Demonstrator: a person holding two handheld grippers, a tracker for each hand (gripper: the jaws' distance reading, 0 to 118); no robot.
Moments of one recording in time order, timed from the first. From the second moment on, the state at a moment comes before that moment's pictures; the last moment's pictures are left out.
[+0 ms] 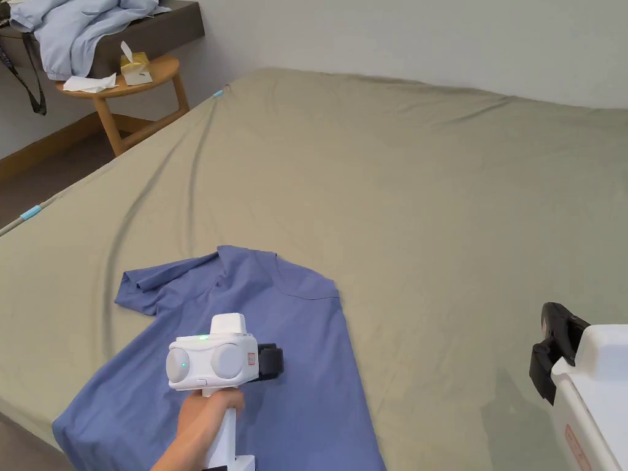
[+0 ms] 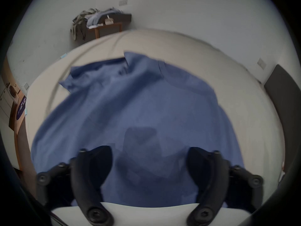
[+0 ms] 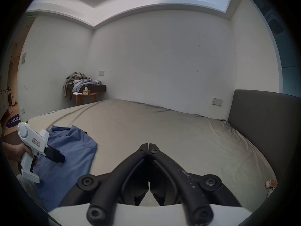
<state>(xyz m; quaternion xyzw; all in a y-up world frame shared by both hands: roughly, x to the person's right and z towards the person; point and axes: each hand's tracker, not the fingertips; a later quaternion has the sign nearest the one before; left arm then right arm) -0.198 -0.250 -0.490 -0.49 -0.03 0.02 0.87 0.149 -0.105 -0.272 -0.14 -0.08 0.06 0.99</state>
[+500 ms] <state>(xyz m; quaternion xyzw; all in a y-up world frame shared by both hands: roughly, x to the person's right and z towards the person) -0.195 -0.223 -0.473 -0.45 -0.05 0.05 0.89 0.166 -0.109 -0.254 -0.15 -0.09 0.04 0.98</state>
